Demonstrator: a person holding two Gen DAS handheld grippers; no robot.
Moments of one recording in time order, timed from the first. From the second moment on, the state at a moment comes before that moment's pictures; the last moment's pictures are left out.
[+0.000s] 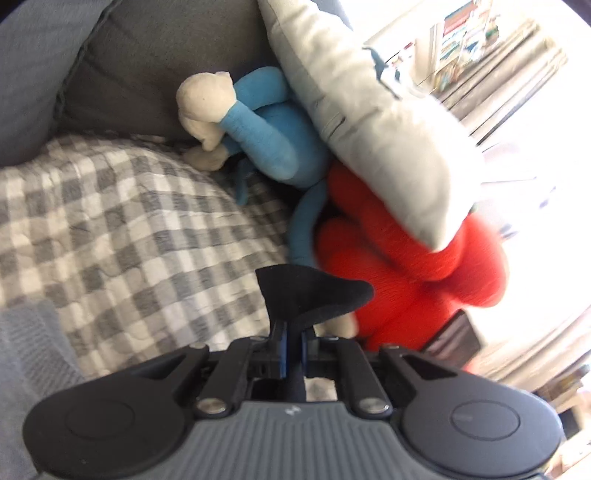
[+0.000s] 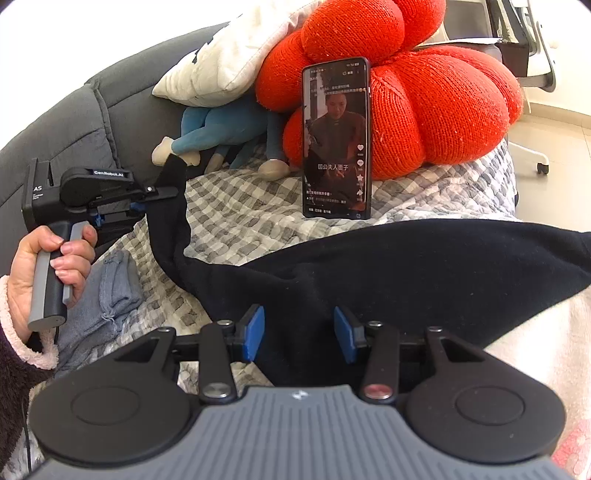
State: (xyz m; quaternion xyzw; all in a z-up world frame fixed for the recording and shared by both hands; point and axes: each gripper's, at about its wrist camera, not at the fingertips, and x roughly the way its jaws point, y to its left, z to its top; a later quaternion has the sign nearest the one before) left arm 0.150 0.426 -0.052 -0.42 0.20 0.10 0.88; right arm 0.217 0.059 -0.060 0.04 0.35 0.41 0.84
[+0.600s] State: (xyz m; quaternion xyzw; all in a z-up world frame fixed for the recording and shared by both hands) left arm 0.137 0.441 -0.071 -0.31 0.27 0.19 0.89; right arm 0.211 0.065 -0.053 0.02 0.34 0.41 0.84
